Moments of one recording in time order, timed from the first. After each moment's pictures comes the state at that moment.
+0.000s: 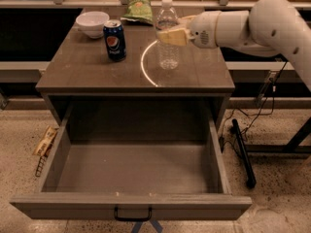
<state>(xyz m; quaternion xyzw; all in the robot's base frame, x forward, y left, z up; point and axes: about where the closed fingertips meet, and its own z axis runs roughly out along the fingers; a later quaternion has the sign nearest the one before) 0.704 -0.053 0.954 -0.40 0.68 0.28 0.55</state>
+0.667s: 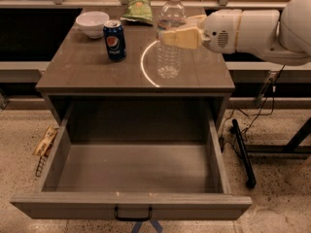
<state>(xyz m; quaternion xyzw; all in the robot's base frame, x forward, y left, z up) 0.613 -0.055 0.995 -0.39 0.66 0.35 0.54</state>
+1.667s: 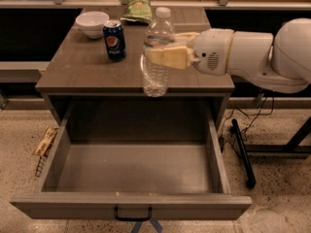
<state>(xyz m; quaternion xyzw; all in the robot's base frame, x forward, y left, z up) 0.558 -0.025 0.985 -0.38 0.65 0.37 0.55</state>
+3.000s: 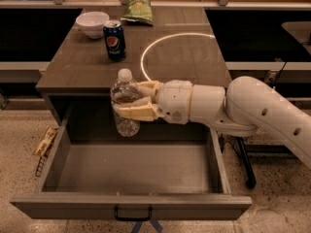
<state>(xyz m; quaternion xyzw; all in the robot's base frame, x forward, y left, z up) 0.499 0.055 0.893 -0.47 0.57 0.38 0.55</state>
